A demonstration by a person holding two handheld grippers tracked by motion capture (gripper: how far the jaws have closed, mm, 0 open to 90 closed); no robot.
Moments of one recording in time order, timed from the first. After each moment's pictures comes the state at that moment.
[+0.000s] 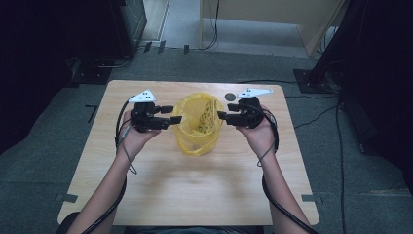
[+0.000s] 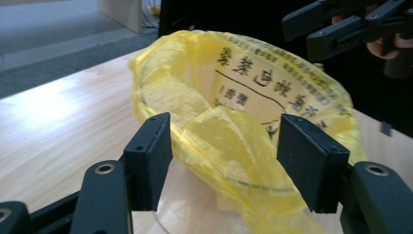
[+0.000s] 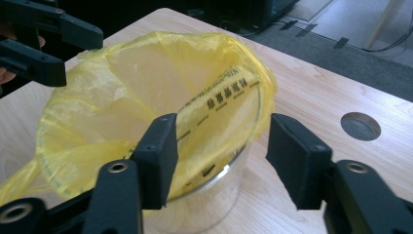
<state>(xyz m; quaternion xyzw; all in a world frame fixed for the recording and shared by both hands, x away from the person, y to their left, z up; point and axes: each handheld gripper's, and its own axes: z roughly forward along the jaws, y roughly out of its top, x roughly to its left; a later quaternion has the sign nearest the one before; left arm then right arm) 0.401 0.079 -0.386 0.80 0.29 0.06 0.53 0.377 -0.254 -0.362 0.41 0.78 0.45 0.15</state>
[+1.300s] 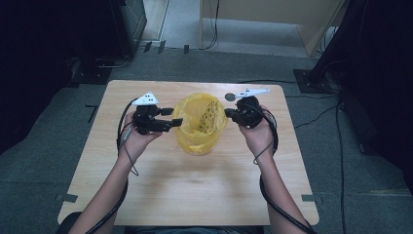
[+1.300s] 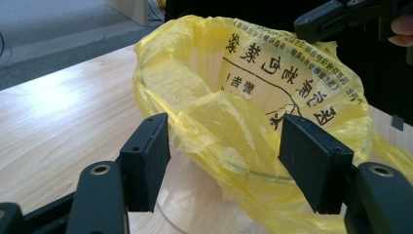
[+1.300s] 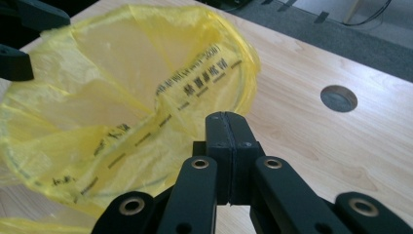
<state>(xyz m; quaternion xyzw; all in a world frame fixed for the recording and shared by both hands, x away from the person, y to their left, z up) 0.396 0.075 -0.392 0.80 0.29 0.06 0.51 0.378 -0.254 -0.363 0.44 0.79 0.40 0.15</state>
